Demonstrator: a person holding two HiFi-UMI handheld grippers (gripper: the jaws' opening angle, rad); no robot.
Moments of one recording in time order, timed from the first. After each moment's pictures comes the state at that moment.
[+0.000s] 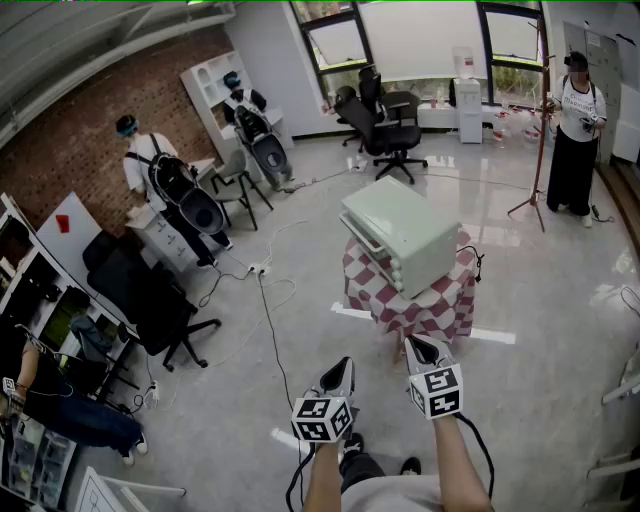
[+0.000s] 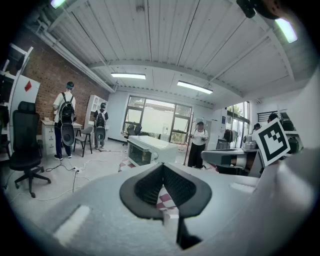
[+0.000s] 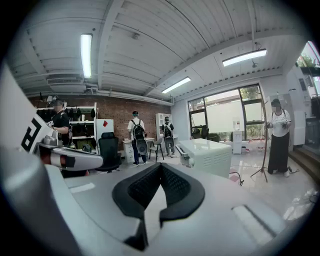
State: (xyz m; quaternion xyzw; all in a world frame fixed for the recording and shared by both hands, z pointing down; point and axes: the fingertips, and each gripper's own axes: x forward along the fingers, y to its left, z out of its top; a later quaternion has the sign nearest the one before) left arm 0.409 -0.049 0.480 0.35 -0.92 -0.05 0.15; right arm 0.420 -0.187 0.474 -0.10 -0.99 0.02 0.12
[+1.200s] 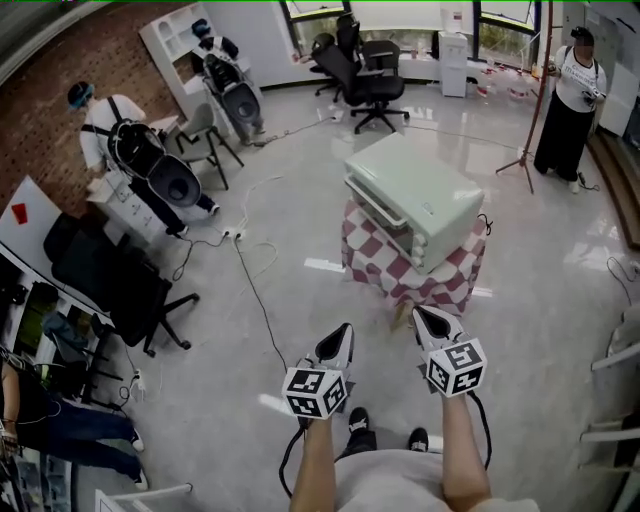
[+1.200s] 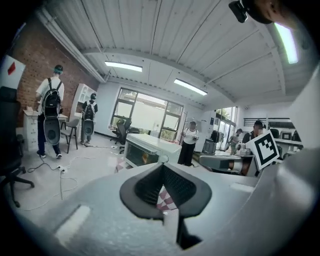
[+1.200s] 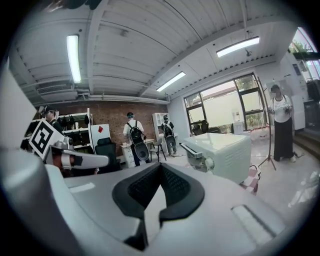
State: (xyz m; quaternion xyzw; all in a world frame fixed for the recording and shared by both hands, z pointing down) left arm 0.255 -0.003 0.492 0.43 -0.88 -0.06 0.17; right arm 0.289 -0.142 0.496 -0.09 -0.99 0.08 0.12
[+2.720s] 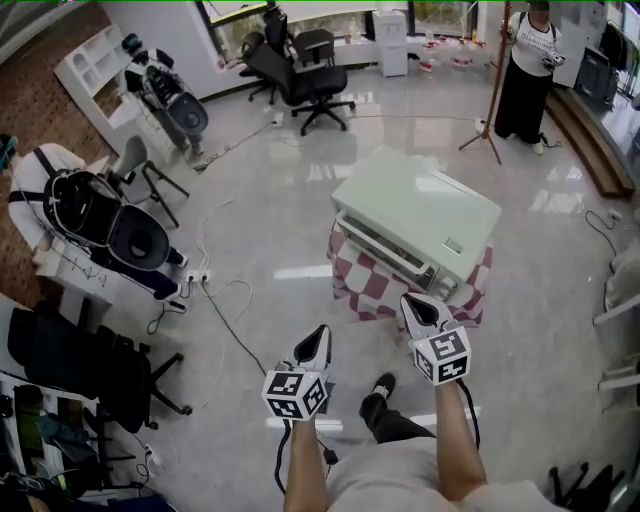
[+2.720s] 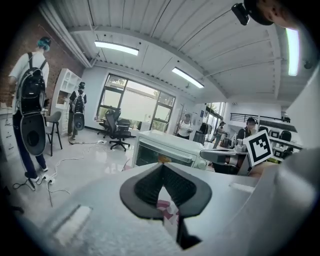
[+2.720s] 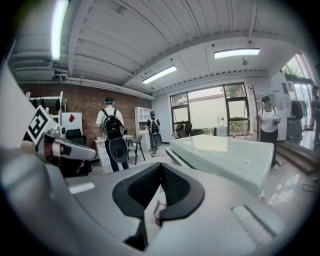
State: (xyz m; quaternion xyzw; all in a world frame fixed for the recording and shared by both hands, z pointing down) left arm -0.020 -0.003 0.538 0.51 -0.83 -0.04 0.21; right arm 0.040 -0.165 0.539 0.03 -0.99 0.03 0.15
